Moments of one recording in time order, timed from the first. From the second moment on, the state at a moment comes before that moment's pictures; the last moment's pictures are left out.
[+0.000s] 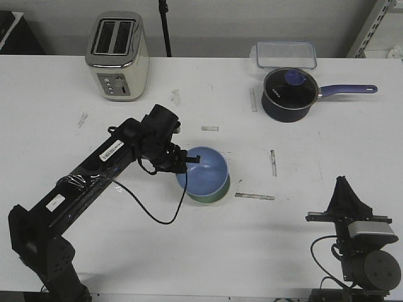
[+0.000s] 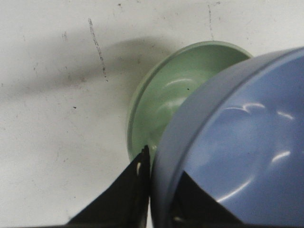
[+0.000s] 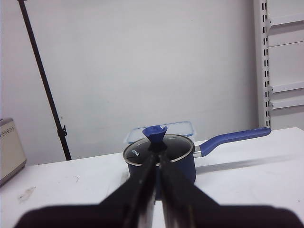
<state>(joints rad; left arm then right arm) -0.53 1.80 1.70 -0.97 0.29 -0.36 -0.01 0.25 0.41 -0.01 -0.03 0.18</state>
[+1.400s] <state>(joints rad) -0.58 1.85 1.70 -0.94 0.25 -0.42 -0.01 0.25 0.41 -0.01 -0.03 0.18</state>
